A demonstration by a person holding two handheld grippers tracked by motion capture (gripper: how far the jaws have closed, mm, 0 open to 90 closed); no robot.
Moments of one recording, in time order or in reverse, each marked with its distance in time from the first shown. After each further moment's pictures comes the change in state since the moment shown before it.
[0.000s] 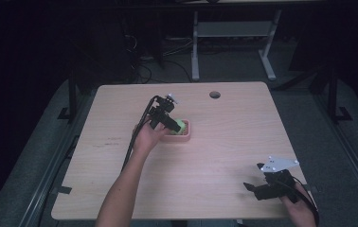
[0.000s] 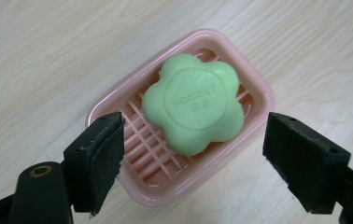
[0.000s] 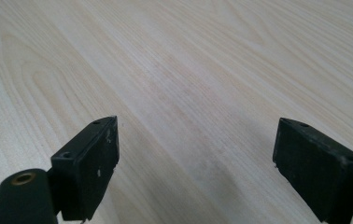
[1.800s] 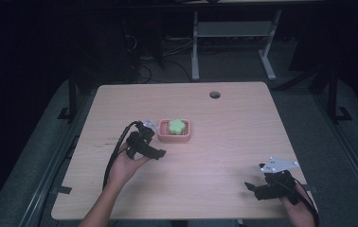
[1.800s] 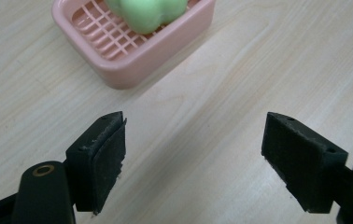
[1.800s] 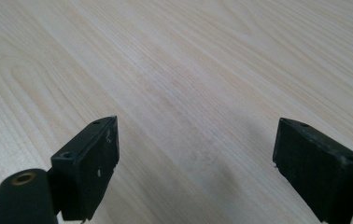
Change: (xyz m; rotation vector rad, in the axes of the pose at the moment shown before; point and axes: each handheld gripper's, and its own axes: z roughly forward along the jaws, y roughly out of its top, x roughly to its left) left arm -0.017 -0.104 -0.038 -0.089 -0.057 0.055; right arm 0.001 -0.003 0.001 0.015 -0.053 0.009
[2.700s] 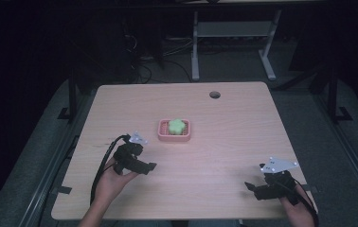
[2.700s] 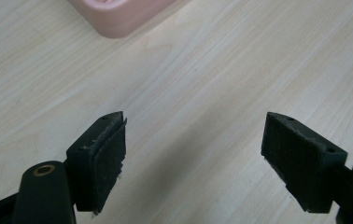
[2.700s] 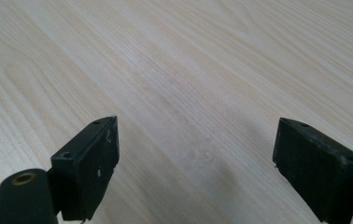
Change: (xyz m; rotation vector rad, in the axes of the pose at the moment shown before) left arm -0.012 -0.047 -0.022 -0.026 0.003 -0.009; right arm 0.001 -0.001 0.001 0.003 -0.017 0.007
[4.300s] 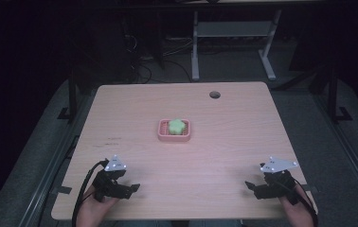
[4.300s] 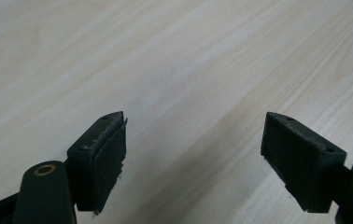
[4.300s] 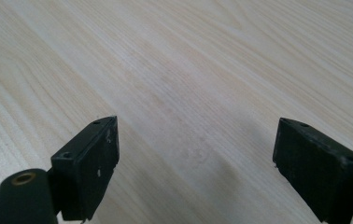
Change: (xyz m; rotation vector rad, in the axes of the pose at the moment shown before) left arm -0.008 -0.082 -0.021 -0.070 0.042 -0.029; right arm -0.002 0.000 0.002 0.006 -0.019 0.003
